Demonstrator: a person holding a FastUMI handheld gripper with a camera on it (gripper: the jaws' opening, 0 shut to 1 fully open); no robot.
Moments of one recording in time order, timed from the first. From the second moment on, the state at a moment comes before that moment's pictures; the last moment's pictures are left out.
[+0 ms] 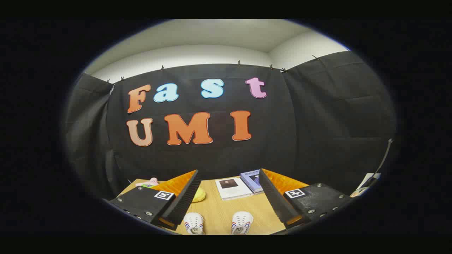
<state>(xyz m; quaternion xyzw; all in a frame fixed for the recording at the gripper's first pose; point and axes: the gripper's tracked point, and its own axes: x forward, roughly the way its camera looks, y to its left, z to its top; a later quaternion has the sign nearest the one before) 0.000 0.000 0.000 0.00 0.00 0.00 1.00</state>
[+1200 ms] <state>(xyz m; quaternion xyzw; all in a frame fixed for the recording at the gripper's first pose) -0.007 0.011 -0.017 0.00 0.02 0.01 1.00</state>
